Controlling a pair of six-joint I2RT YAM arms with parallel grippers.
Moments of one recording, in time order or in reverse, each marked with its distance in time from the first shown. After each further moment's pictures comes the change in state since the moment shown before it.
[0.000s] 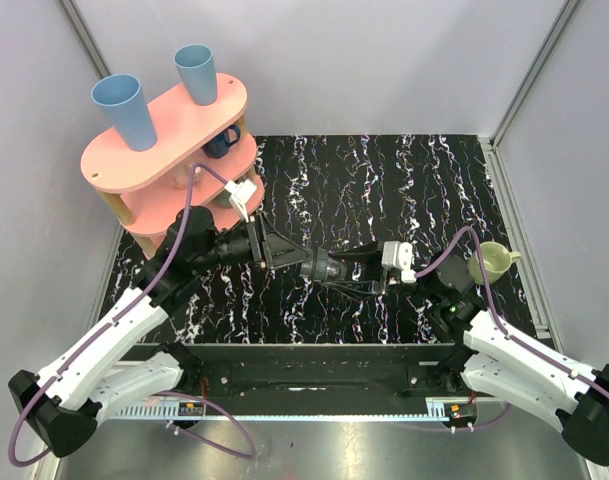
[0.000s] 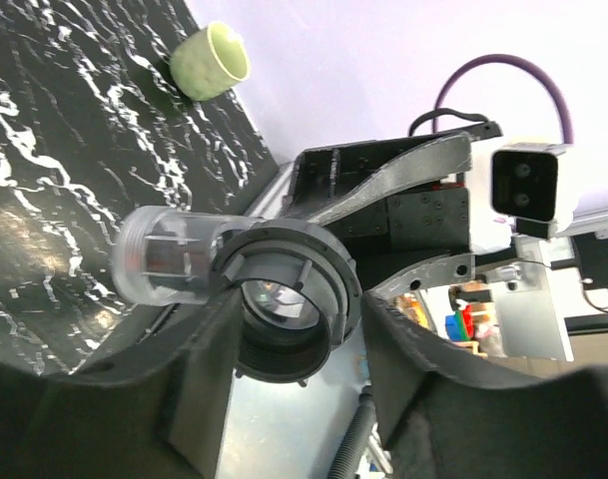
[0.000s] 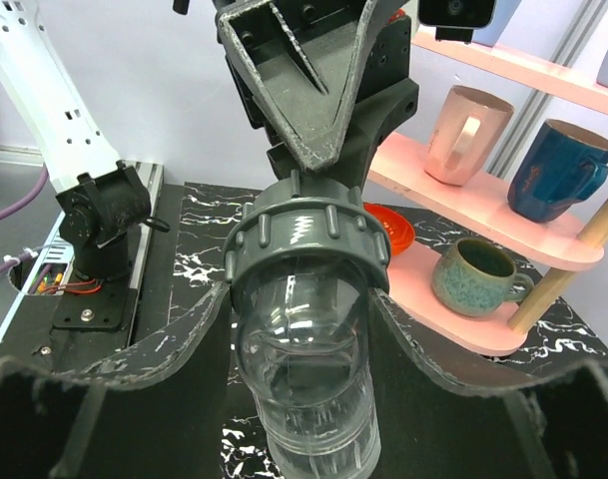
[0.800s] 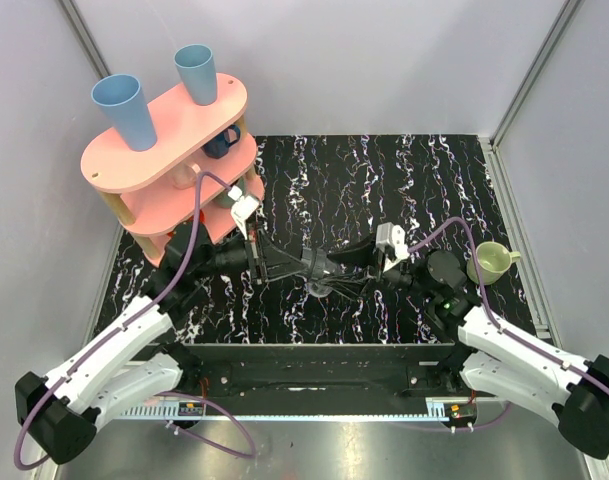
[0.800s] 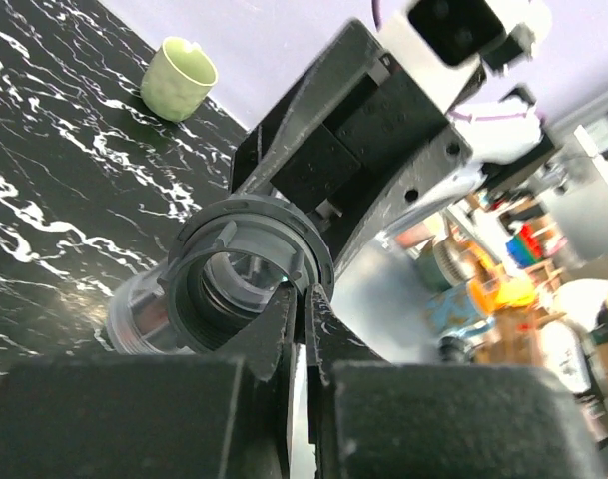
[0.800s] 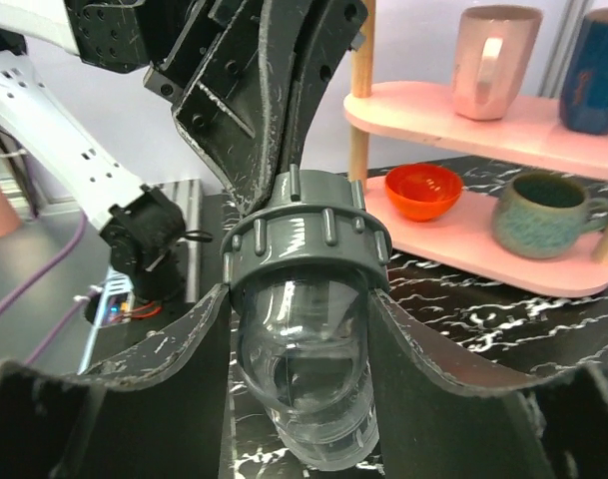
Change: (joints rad) left arm 0.025 -0.023 -0.178 0.327 0.172 0.130; right arm -0.002 0.051 -0.003 0.010 0.060 0.221
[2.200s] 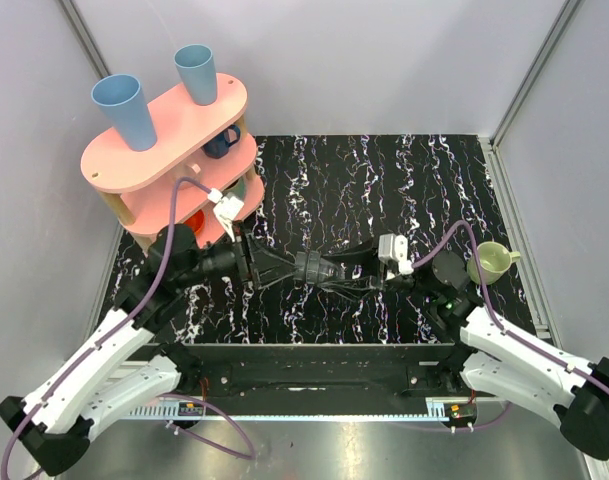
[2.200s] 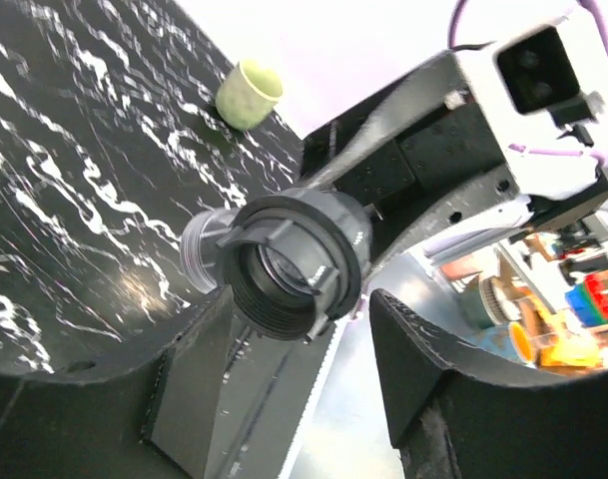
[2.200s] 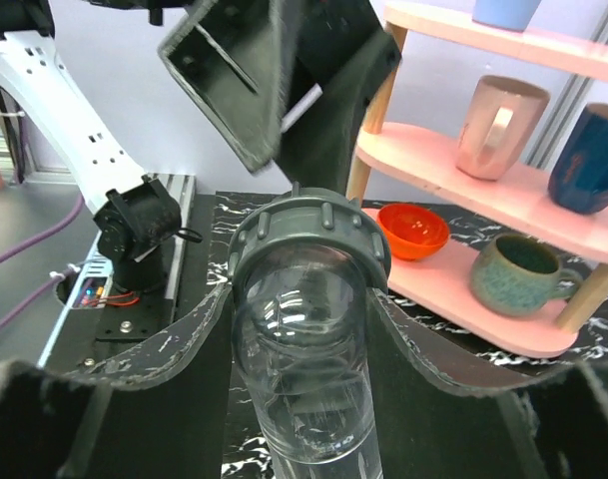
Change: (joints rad) left arm -0.025 -0.154 0.111 -0.356 -0.207 0.174; right arm 0.010 -0.007 0.028 0.001 -0.079 -0.100
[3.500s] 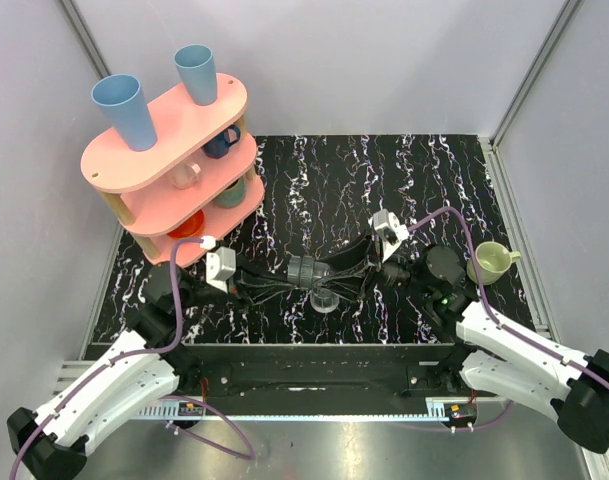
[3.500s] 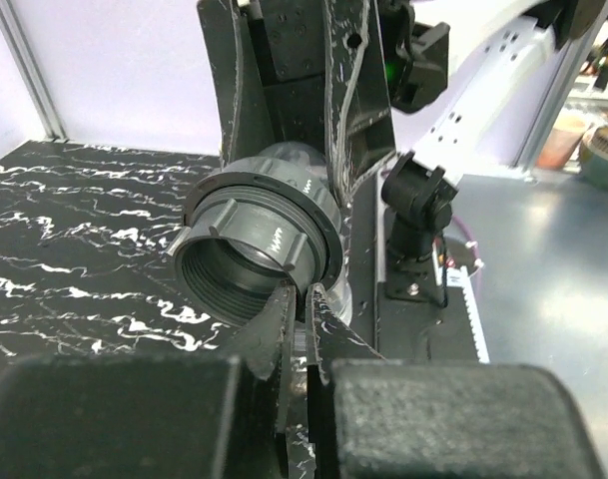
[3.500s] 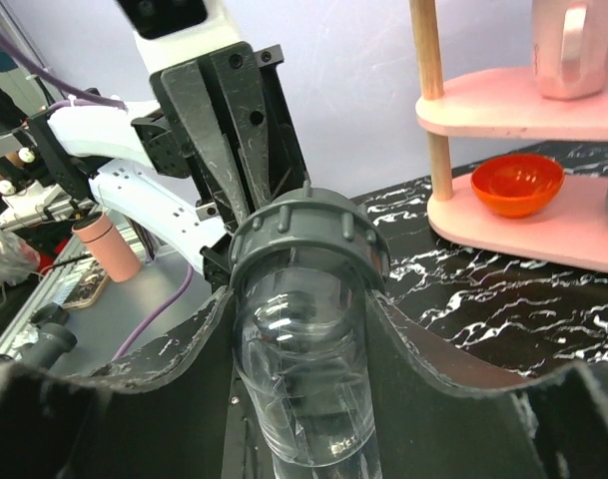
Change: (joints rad) left arm 0.002 -0.135 -0.352 0.529 0.236 0.395; right arm 0.010 0.040 0.032 0.014 0.029 0.394
